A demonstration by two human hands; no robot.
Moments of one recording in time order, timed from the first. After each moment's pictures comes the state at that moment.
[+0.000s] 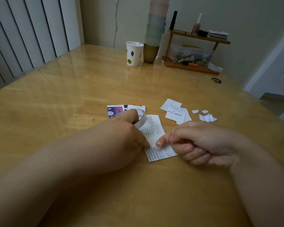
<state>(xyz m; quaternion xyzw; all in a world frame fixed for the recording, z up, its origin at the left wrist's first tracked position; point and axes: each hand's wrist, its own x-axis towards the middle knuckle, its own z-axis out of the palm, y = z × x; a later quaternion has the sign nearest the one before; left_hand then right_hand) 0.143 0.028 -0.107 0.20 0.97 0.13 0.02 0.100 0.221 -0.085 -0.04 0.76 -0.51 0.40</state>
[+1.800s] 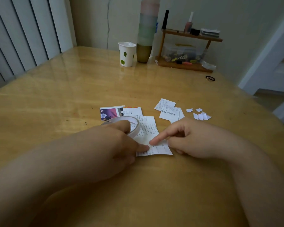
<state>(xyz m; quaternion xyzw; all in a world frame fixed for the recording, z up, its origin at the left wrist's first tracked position) 0.138 0.027 -0.124 0.32 0.95 0.06 -0.06 0.095 0.231 -0.089 -0.22 0.92 -0.25 0.21</state>
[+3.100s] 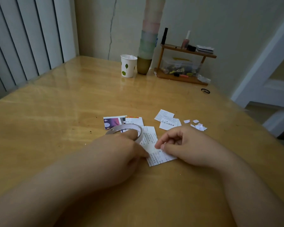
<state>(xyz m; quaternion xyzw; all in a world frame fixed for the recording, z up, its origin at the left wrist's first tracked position) 0.141 0.036 -0.117 0.26 0.96 0.07 -0.07 0.090 0.230 -0.101 -0.20 0.92 -0.32 0.14</state>
